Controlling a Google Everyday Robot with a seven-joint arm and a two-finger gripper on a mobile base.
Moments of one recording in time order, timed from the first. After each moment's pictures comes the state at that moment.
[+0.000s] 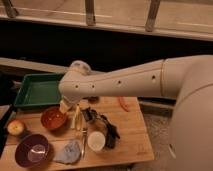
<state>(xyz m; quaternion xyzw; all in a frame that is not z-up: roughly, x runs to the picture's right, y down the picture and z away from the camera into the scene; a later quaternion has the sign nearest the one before) -0.169 0.062 0.710 -0.23 -0.05 0.38 0.90</state>
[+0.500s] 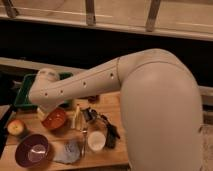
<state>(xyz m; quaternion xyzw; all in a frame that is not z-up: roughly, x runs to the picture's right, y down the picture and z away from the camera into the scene) -0.270 0.101 0.714 -0.24 -0.04 0.38 0.89</state>
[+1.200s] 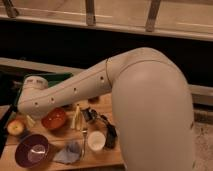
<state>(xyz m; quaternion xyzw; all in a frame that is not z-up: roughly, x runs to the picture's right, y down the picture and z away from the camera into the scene) -0.304 0.125 0.703 -0.26 -0.06 0.35 0.90</state>
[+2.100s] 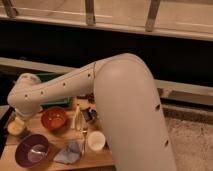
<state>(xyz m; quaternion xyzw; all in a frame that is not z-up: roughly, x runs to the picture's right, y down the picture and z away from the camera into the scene) -0.364 0.132 0.705 -0.33 -0.10 0.29 0.89</state>
